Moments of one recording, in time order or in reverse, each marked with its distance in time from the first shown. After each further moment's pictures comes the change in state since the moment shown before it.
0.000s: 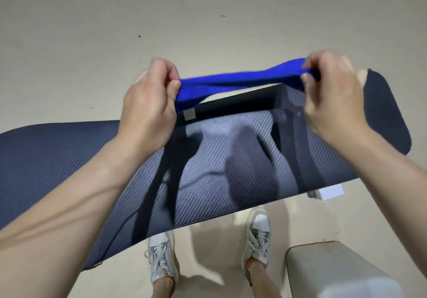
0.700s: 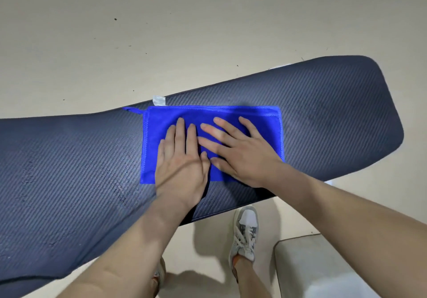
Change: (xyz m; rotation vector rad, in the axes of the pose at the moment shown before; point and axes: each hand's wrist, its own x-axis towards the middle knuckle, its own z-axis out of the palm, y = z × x) left_hand -0.103 0.010 0.130 0.415 -0.417 -0.191; right_hand -0.082 0.021 0.112 -0.222 -0.642 -0.535
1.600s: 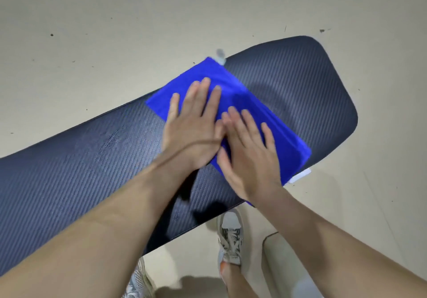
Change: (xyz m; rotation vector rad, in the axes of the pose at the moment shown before) left_hand 0.107 0.137 0.018 0.141 -0.040 0.362; right_hand -0.066 0.056 0.027 0.110 0.331 0.728
